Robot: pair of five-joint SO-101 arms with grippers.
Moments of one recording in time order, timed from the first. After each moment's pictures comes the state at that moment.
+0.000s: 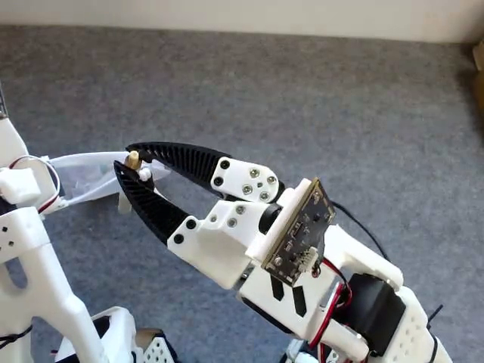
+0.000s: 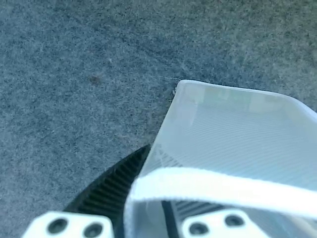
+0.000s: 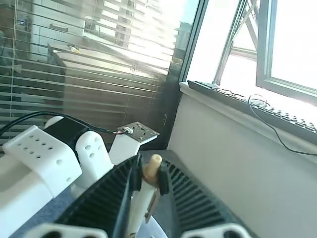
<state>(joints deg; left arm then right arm) -33.6 -27.3 17.6 87.9 3.6 -59.1 -51.0 7.5 42.9 14.1</state>
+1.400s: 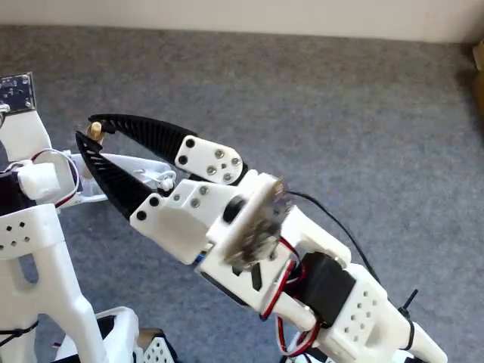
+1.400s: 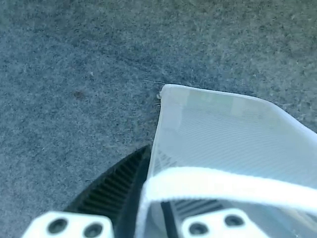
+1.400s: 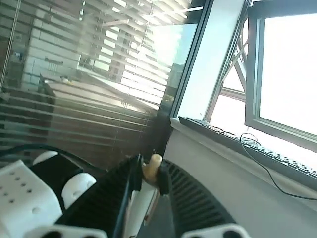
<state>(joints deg) -23.4 -27.3 17.6 87.1 3.4 -59.3 -44.9 15.1 21.4 19.3</state>
